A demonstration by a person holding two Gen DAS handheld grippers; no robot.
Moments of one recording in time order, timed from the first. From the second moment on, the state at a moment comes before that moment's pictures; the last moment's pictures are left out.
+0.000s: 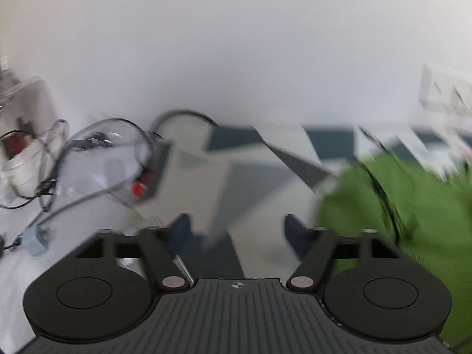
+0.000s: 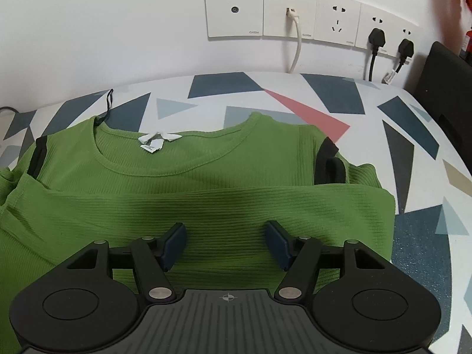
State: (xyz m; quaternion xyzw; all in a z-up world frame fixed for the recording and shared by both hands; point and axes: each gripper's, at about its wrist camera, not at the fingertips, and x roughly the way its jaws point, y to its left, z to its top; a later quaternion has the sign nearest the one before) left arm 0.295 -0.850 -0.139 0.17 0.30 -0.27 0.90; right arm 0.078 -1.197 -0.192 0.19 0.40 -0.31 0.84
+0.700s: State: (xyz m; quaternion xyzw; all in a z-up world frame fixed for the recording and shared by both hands) left arm 0.202 -0.805 -0.174 0.26 0.36 -0.48 0.76; right arm 0.053 -1.154 -0.174 0.26 0.41 -0.31 0.82
